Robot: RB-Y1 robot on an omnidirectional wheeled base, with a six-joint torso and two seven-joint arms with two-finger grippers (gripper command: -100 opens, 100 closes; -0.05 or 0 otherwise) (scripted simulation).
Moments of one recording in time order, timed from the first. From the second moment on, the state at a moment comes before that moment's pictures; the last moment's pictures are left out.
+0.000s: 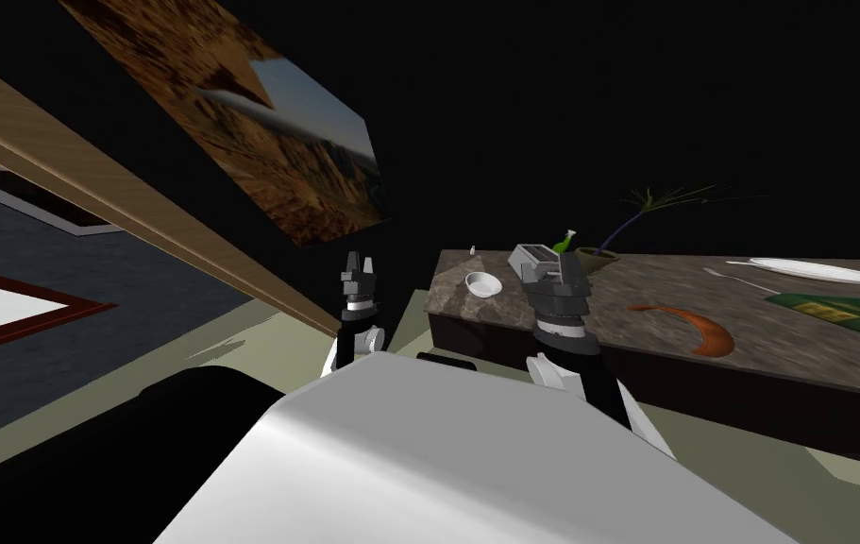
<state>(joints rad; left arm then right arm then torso) 0.49 0.02 0.07 -2.35 0.01 -0.52 -0.04 0.46 -0.23 0.08 -2.32 0.01 -0.53 -0.08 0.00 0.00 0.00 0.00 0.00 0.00</state>
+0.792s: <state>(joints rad) 0.49 0.02 0.07 -2.35 0.01 -0.52 -0.04 0.45 -0.47 0.13 -2.20 0.04 -0.49 -0.03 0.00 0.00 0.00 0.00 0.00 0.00</state>
